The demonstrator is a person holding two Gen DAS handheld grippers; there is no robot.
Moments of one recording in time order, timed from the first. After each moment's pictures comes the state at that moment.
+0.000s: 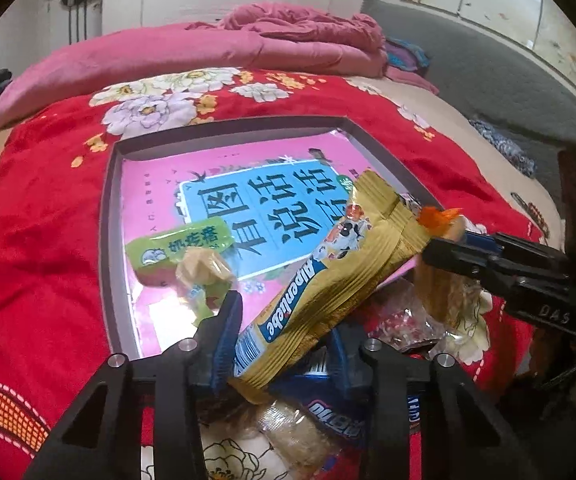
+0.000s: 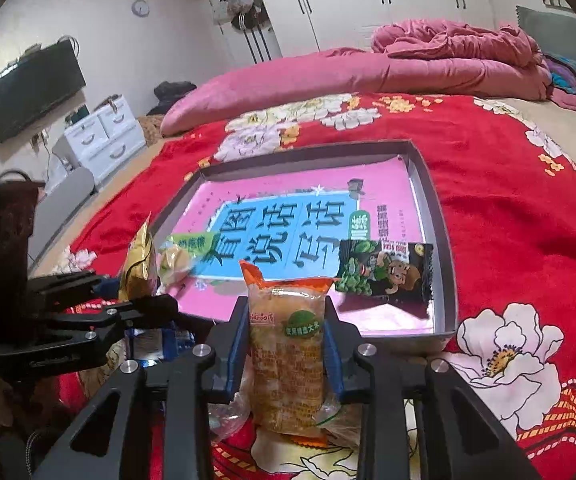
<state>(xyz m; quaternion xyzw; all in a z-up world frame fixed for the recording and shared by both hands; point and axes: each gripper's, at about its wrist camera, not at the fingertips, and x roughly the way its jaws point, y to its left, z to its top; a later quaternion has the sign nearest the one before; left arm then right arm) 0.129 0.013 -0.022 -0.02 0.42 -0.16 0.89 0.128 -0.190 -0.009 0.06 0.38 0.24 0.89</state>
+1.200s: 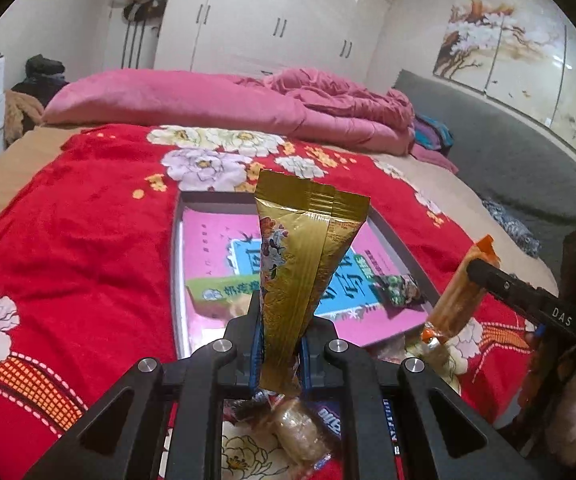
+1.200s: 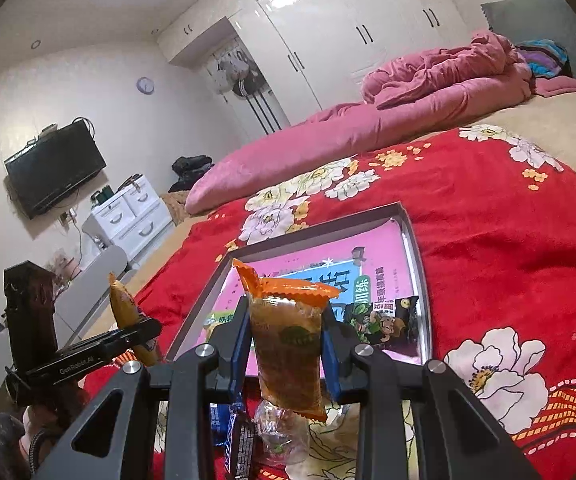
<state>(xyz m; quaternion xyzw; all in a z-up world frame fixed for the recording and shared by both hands) 0.093 0.054 0.024 -0.10 0.33 -0.10 0.93 0.113 -0.233 0.031 0.16 0.29 0.26 0.91</state>
